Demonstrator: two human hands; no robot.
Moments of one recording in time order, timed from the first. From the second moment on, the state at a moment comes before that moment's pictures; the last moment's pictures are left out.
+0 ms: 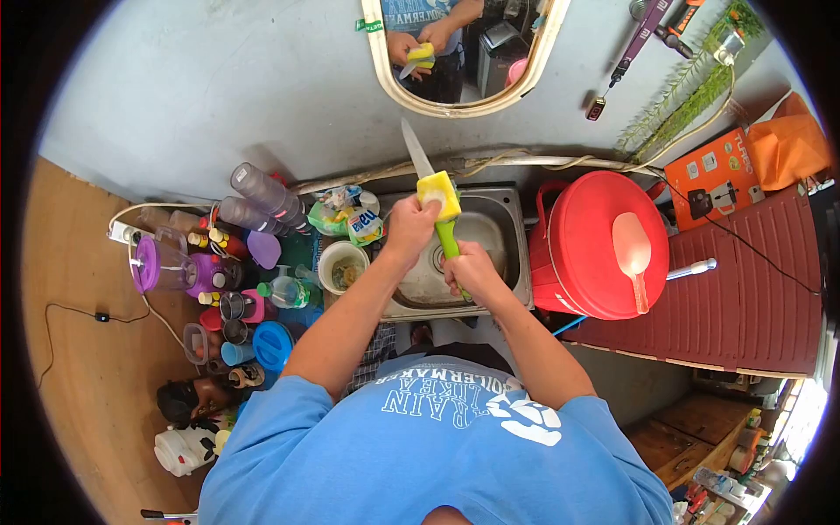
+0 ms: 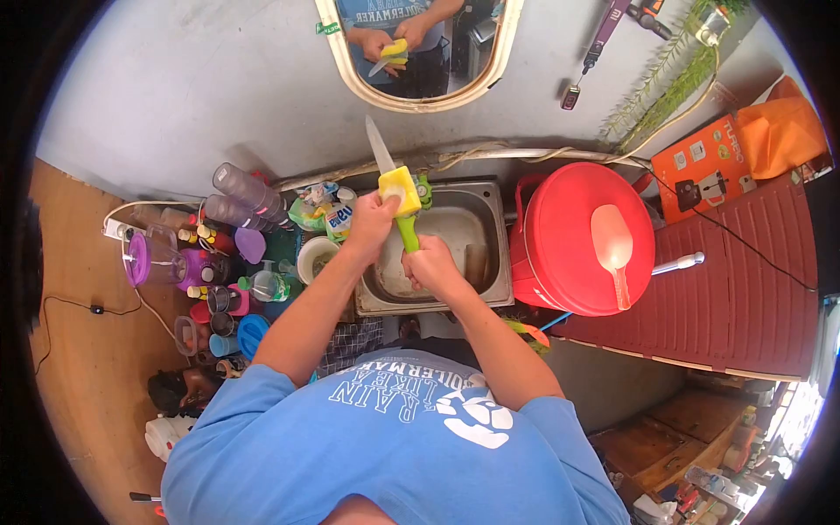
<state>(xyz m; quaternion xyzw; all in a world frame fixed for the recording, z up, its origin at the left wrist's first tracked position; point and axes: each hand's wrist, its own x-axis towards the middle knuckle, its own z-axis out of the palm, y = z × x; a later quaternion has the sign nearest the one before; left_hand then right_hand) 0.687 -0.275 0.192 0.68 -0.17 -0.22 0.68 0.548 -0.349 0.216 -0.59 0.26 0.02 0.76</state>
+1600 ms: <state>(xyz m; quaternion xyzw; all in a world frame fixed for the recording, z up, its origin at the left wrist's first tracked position) 0.715 -0.268 0.234 0.72 -0.10 -0.16 0.67 0.540 -0.350 0.224 -0.66 0.26 0.05 0.71</state>
